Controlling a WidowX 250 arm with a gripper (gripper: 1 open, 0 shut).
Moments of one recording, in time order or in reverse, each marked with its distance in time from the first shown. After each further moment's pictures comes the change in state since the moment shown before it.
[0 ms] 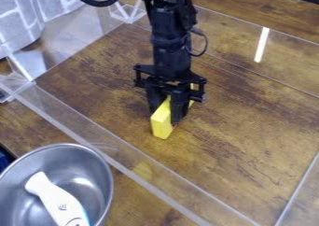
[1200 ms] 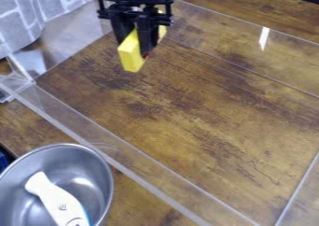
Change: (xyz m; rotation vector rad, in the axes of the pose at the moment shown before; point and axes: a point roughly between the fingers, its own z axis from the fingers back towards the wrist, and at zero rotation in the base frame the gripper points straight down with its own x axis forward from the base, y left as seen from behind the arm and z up) arm -0.006 0.053 0.097 0.009 -0.122 0.103
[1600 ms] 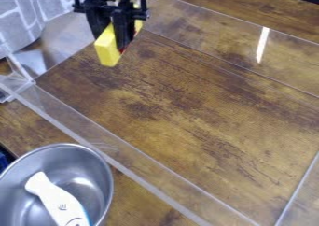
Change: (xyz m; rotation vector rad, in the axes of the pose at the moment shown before) arm -0.006 0.019 -0.002 0.039 -0.010 0.032
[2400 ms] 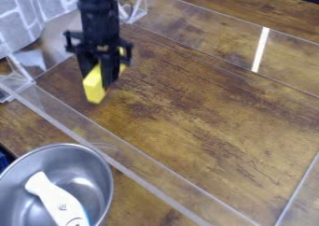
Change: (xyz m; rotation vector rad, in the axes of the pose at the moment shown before) arm -0.006 0.032 -0.081 0.048 0.141 0.028
